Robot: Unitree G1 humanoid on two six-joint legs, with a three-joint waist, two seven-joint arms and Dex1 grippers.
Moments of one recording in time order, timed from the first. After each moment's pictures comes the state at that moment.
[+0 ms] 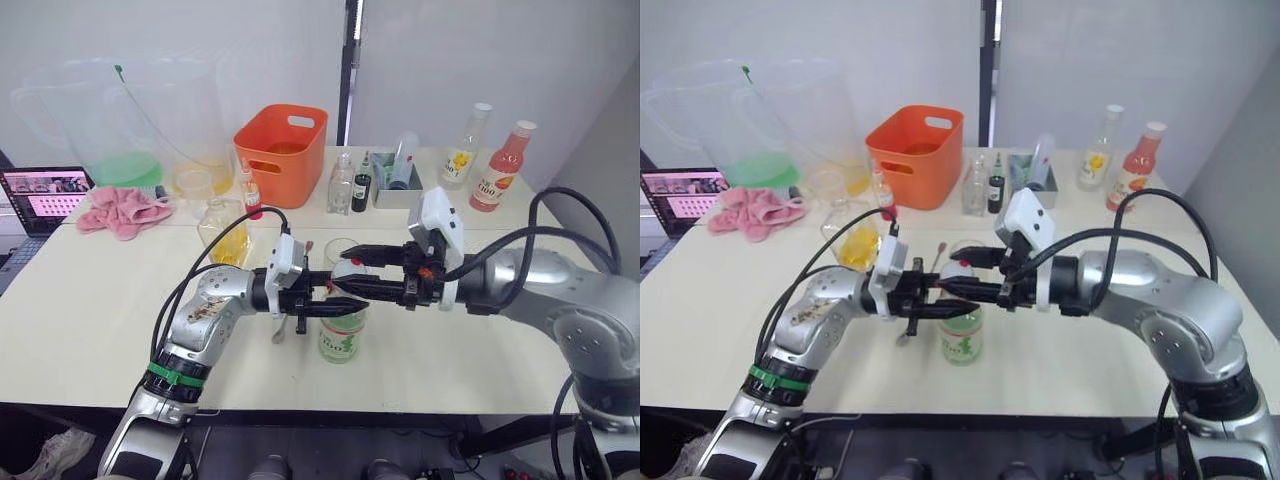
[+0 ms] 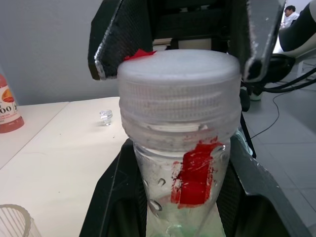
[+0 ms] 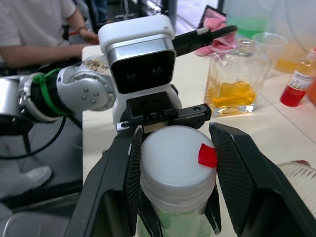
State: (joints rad) left arm -0.60 0.40 -0.18 0.01 -0.51 0.23 -1.24; right arm -0.75 -0.78 0.10 -0.47 0.88 0.88 0.79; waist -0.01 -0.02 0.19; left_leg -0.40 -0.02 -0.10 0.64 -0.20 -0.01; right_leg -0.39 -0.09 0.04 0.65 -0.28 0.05
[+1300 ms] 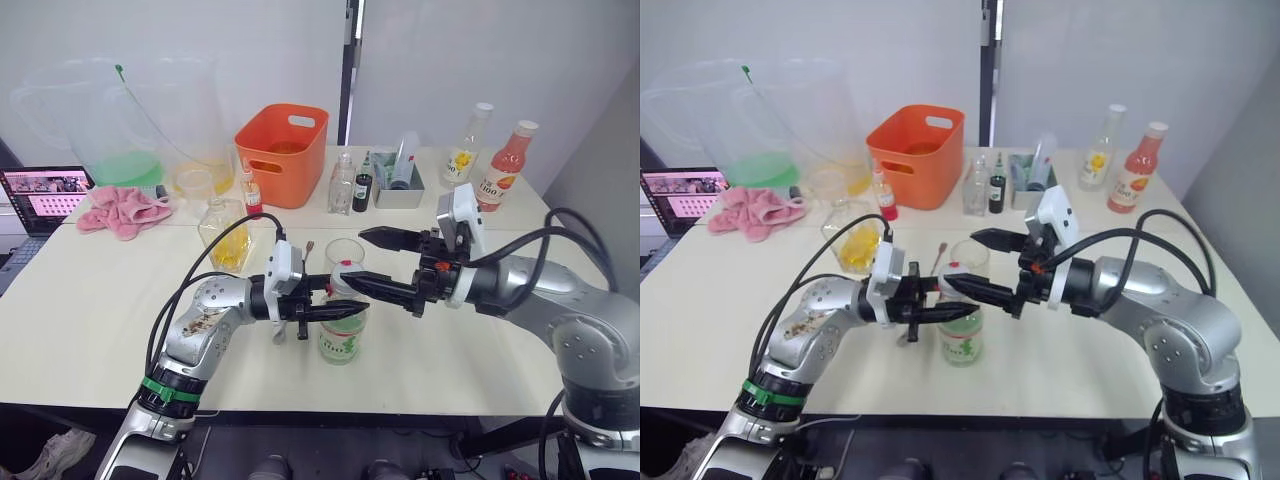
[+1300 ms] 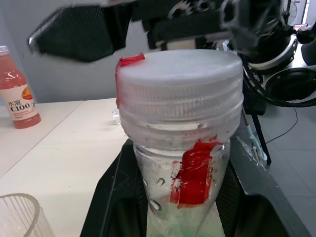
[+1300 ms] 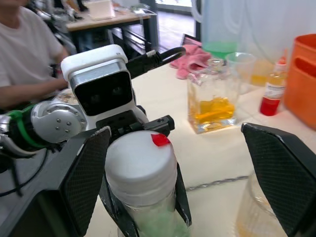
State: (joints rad) left arm -0.55 0.38 -0.18 -0.04 -0.50 0.24 -1.17; right arm -0.56 -0.66 -0.11 -0.61 0.94 0.94 0.56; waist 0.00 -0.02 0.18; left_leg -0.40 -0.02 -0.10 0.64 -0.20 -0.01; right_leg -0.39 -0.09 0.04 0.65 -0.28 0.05
